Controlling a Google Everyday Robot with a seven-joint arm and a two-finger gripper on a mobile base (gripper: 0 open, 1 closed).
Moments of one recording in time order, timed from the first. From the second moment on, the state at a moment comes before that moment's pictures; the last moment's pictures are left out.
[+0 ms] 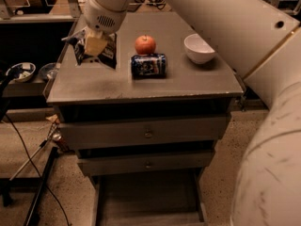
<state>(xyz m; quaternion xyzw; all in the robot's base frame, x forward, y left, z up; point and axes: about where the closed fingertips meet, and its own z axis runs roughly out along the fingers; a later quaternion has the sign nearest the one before) 0.606 0.151 0.961 -0.74 0.61 0.08 0.27</state>
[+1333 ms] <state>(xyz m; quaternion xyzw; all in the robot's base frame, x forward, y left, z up) 0.487 0.119 0.954 -0.70 0.67 0.09 0.24</state>
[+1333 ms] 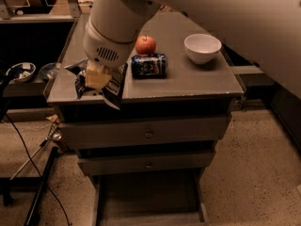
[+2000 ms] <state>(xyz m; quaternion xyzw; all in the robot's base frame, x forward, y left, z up) 0.426 0.113 0.933 -0.68 0.69 0.11 0.23</state>
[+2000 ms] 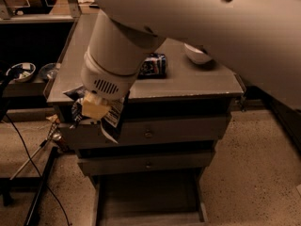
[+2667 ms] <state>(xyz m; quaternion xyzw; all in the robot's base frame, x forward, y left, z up) 0.374 0.121 0.897 -0.67 0.70 0.17 0.19</state>
